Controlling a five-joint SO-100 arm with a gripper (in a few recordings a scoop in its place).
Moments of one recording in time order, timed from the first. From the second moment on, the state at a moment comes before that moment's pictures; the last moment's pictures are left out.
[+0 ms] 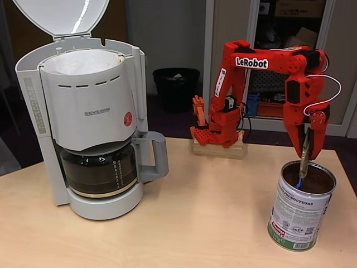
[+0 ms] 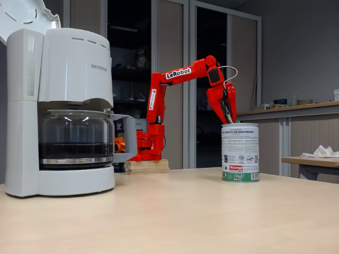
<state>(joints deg) -48.3 84.5 74.7 88.3 -26.5</state>
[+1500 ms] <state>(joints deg) -53.5 69.7 43.5 103.6 -15.9</state>
